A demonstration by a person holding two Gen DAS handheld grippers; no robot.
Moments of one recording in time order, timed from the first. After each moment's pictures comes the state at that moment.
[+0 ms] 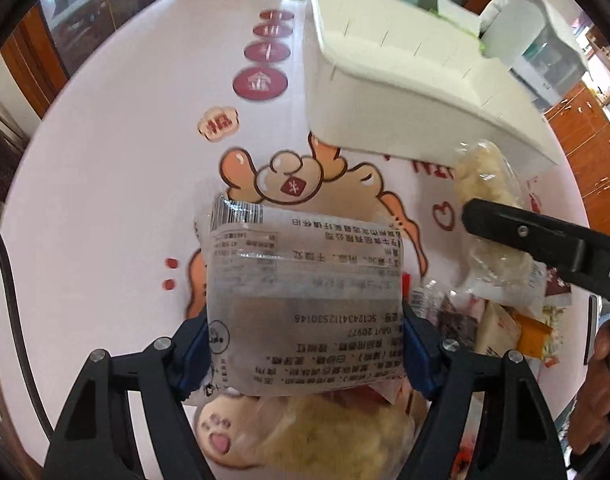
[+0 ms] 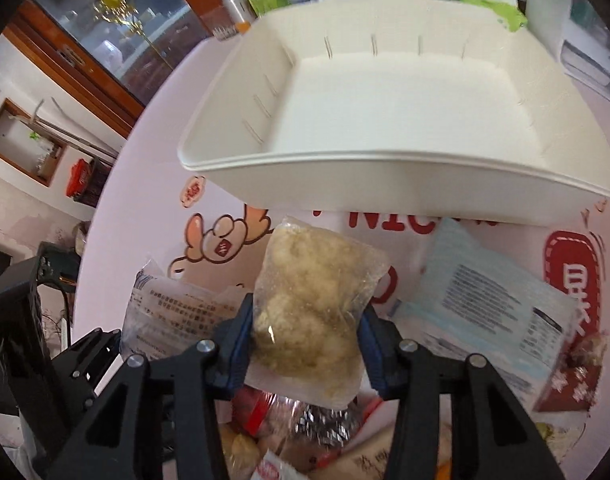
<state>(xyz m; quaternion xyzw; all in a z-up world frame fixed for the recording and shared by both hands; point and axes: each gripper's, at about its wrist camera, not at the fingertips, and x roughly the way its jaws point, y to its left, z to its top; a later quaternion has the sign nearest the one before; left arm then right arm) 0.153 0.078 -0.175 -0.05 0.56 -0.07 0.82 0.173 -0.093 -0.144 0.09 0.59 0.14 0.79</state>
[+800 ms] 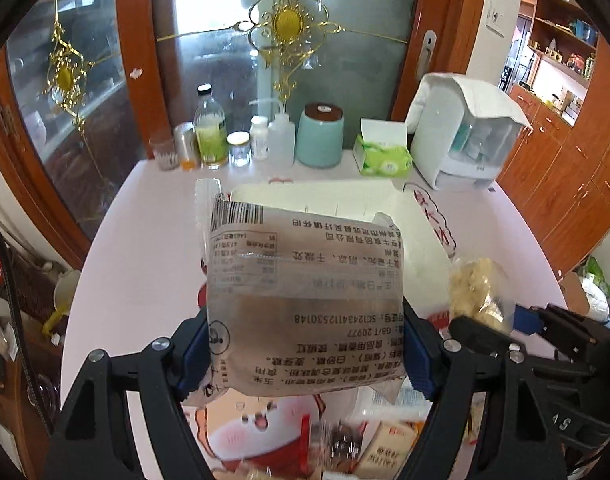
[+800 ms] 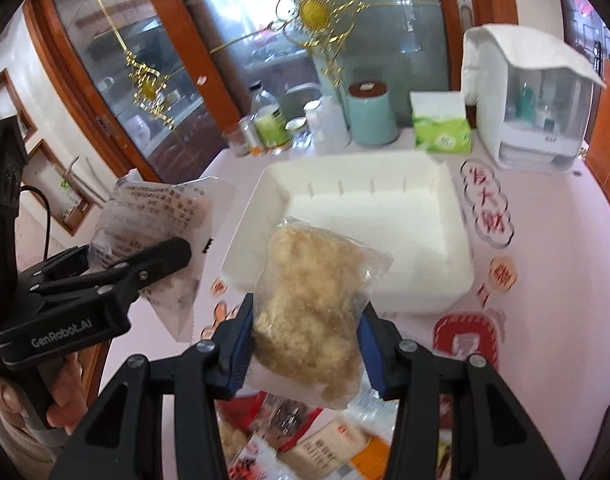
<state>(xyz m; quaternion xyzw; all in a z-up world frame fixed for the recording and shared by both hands) 0.204 0.000 0.021 0.01 0.43 -0.09 0.90 0.155 -0.169 -0.007 0.10 0.44 0.13 0.88</state>
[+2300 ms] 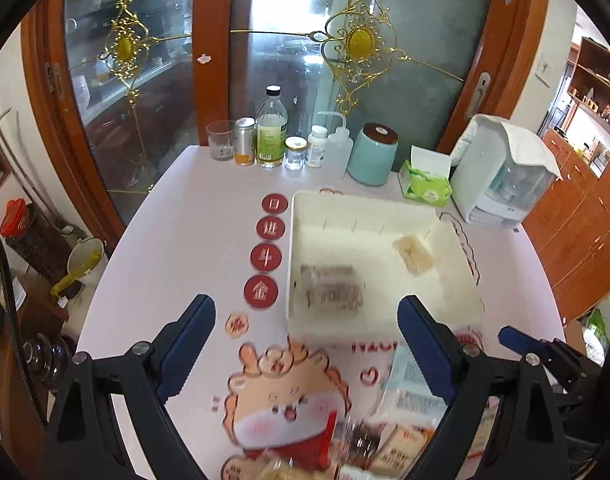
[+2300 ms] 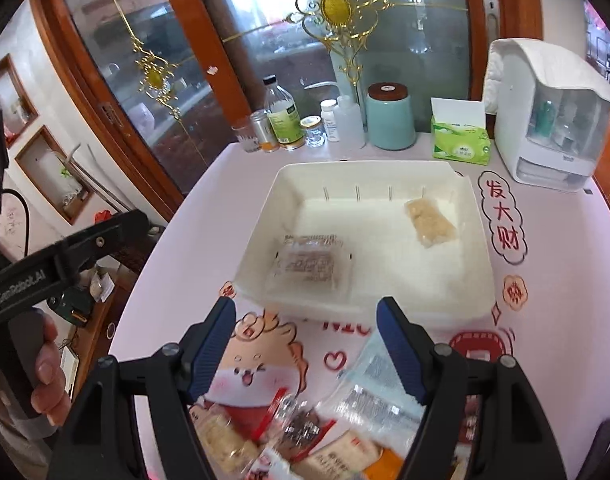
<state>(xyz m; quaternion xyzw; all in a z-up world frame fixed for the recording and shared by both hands) 0.171 0.074 0.030 -0.05 0.42 -0.03 0.90 0.158 -0.135 -0.004 0.08 0.45 0.14 0.88</state>
